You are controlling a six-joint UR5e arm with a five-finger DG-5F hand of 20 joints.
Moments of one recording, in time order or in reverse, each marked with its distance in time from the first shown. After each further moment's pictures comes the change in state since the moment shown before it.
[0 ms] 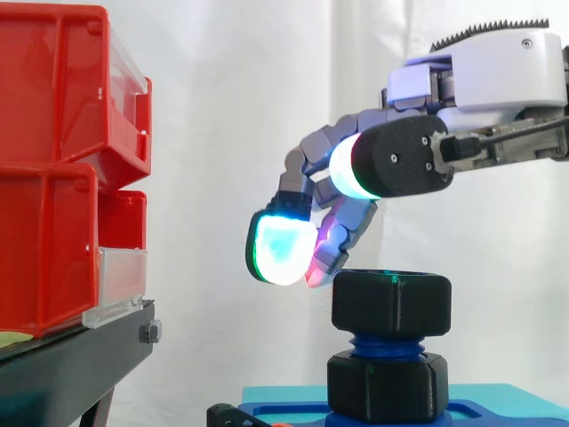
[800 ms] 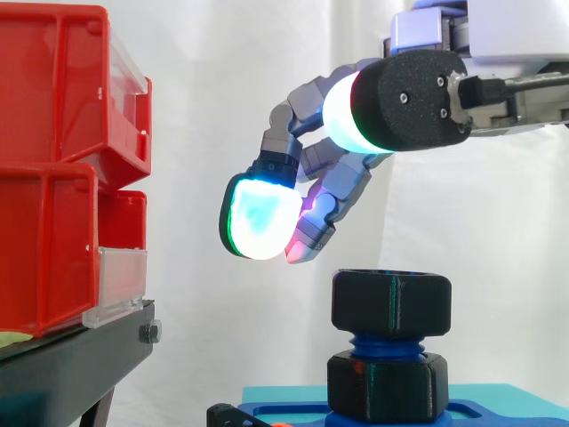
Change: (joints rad) arm 0.062 -0.001 0.005 0.033 0.029 -0.020
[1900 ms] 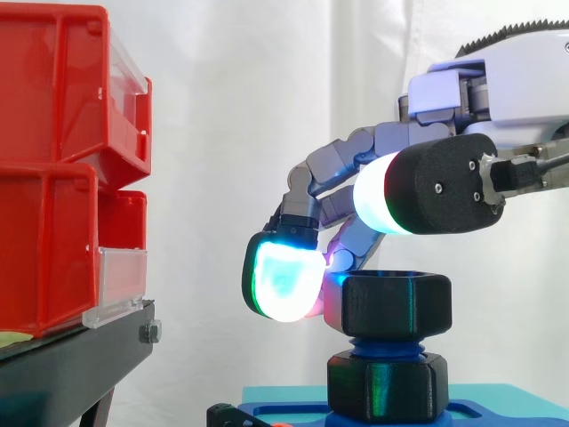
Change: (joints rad) arm -0.011 0.000 -0.048 -0.007 -0.015 0.002
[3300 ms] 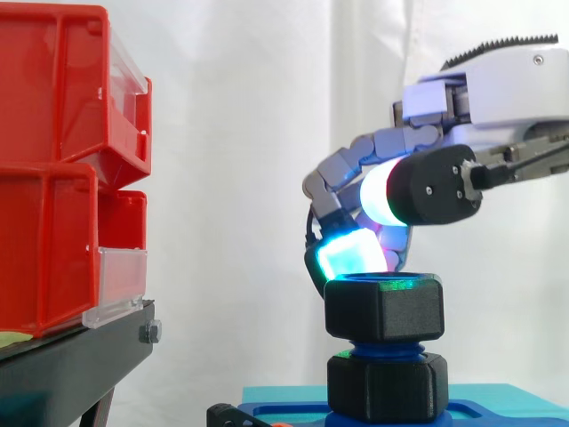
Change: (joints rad) arm -0.081 0.012 0.042 -0.076 -0.092 -0.036
